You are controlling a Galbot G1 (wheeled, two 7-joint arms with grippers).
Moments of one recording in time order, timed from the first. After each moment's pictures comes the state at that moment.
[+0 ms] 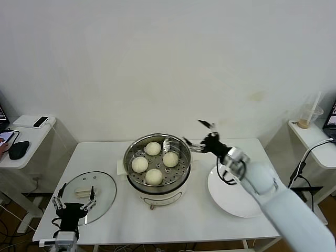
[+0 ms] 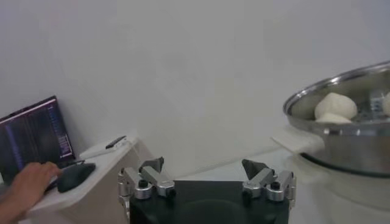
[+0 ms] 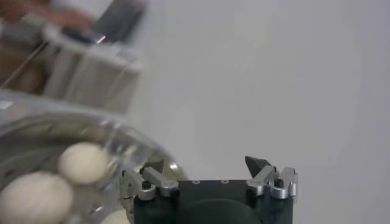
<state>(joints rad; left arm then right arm) 1.68 -1.33 -0.69 -2.12 0.20 0.12 -0.14 -0.88 0.95 0.21 1.82 0.29 -0.03 -0.19</state>
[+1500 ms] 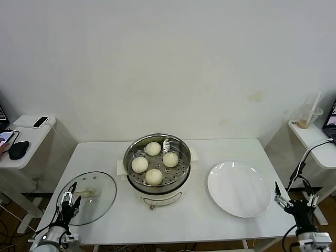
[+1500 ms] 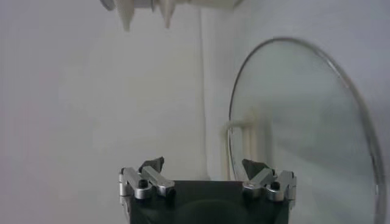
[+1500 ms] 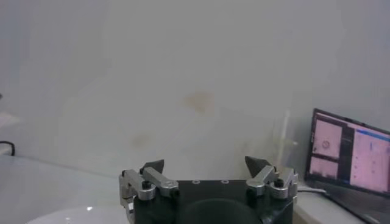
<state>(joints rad) 1.43 -1.05 -0.63 -1.55 1.13 -0.03 -0.16 -1.63 1.34 0.98 1.95 0.16 0.14 -0.12</state>
